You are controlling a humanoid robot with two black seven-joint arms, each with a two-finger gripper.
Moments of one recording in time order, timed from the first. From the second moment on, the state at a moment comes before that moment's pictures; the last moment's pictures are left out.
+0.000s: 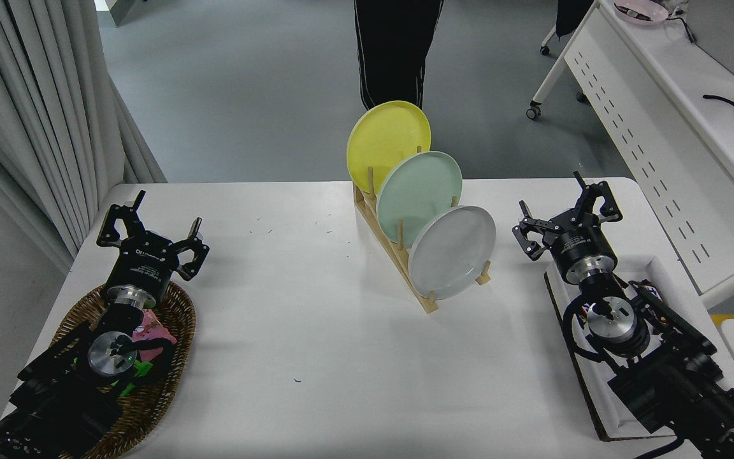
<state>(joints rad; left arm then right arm) -0.51 0.25 -1.06 -0.52 0.07 -0.57 -0.44 0.59 -0.15 1.00 0.70 0.00 0.17 0.33</state>
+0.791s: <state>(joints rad) -0.51 0.25 -1.06 -0.52 0.07 -0.57 -0.44 0.59 -0.15 0.99 0.68 0.00 0.16 0.33</state>
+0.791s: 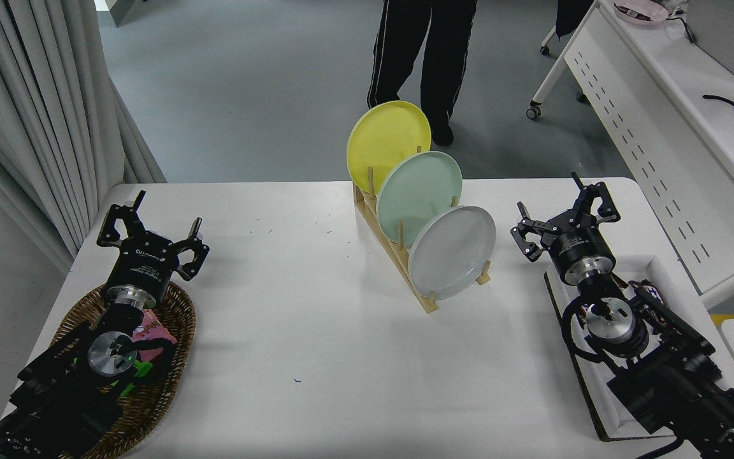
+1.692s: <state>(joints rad) -0.51 0.25 -1.06 -0.52 0.07 -0.57 -0.44 0.75 -0.28 0.56 0.69 0.13 0.12 0.33</state>
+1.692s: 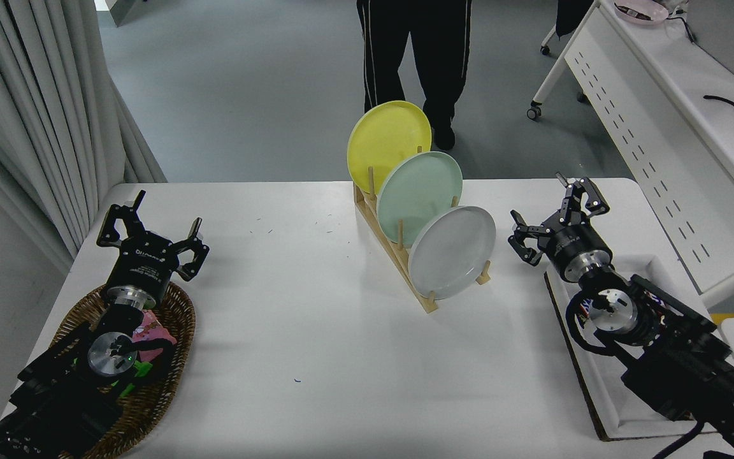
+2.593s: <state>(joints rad) -0.51 0.25 -1.06 -0.52 0.07 -0.57 -0.44 1.21 -0.57 -0.31 1.01 0.38 0.09 0.32</state>
